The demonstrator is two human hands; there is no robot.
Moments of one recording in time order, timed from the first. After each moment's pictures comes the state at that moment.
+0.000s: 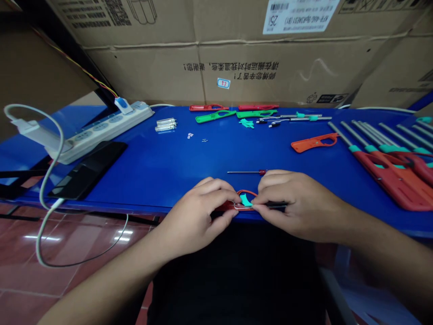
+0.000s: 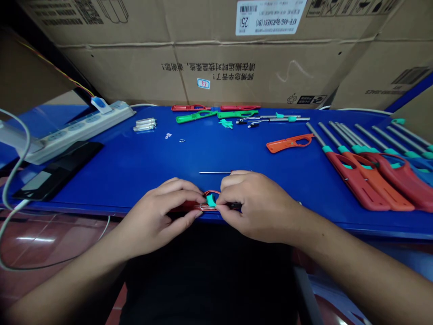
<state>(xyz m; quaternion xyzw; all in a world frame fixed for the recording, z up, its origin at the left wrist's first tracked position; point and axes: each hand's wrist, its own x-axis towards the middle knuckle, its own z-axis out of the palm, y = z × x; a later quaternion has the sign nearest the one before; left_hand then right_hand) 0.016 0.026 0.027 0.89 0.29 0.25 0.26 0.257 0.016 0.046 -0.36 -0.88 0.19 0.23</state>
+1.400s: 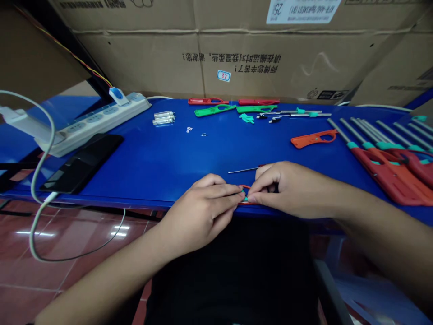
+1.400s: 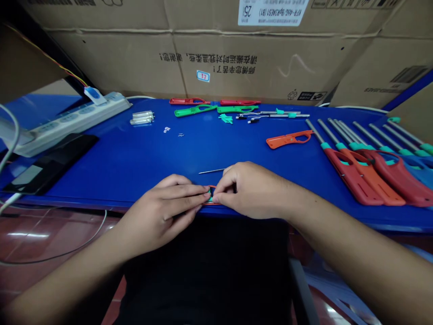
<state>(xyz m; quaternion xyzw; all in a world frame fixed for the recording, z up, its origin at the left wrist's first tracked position) 0.016 0.025 0.016 0.92 0.24 0.28 0.16 0.250 0.032 0.062 -0.50 -0.79 0.36 0.07</state>
